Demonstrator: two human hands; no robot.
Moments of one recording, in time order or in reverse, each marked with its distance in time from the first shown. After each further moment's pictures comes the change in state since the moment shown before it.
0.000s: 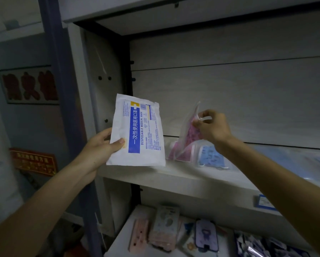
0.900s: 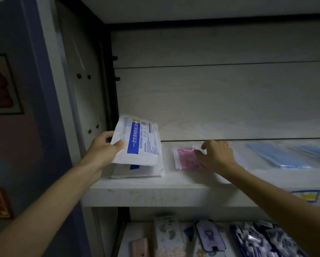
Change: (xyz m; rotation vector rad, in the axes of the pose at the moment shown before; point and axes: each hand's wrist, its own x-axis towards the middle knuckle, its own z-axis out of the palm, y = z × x) left_hand 0.131 -0.035 -0.030 -0.022 -0.145 0.017; right_hand -0.005 0.052 0.063 -1.114 0.144 0.128
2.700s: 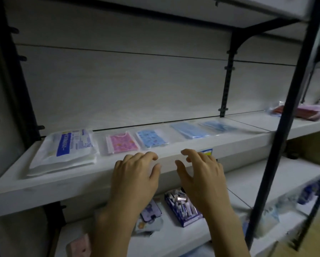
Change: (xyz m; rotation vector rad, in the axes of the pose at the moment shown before) left_hand -0.156 -0.002 0.143 0.652 -0.300 0.742; right_hand -0.201 0.051 -0.058 0.043 0.395 0.129
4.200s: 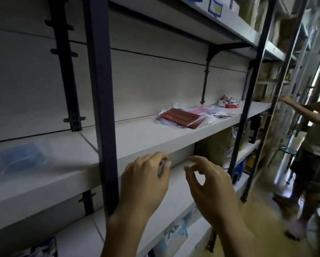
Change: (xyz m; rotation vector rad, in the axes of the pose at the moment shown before) left_hand 0.197 0.482 0.353 -0.374 -0.132 0.236; right_hand 0.144 0.545 -0.182 -0.093 0.093 0.271
